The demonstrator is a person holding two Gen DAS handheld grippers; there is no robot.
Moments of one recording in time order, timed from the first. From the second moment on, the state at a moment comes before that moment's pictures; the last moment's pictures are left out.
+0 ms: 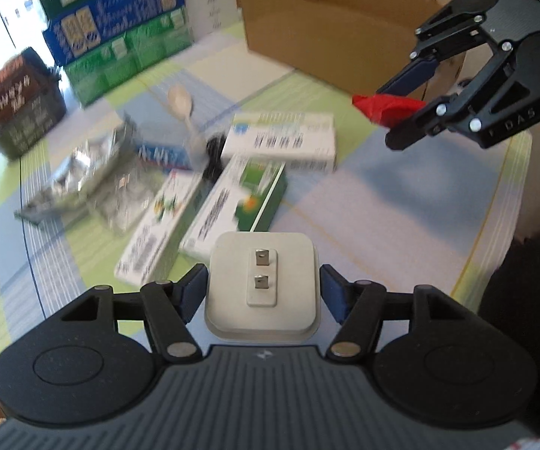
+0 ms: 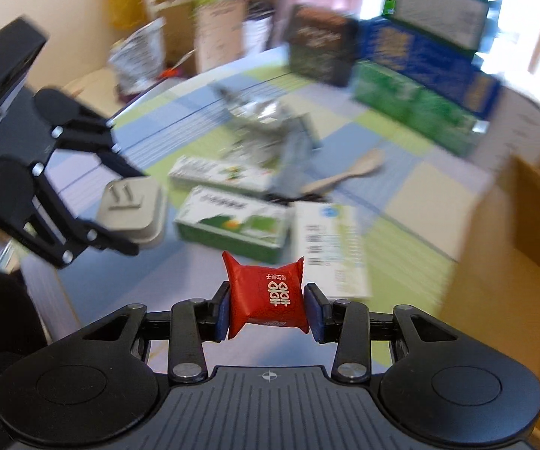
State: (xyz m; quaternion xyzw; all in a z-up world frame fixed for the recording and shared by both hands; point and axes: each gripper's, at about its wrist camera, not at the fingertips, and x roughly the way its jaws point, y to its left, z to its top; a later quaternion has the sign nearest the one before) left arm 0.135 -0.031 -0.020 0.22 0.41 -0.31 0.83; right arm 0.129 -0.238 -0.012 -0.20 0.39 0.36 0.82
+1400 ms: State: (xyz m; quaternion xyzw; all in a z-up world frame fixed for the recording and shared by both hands) left arm 0.202 -0.325 0.039 0.15 0.35 -0.35 0.85; right arm 0.208 -0.456 0.028 -0.10 0.41 0.14 0.89
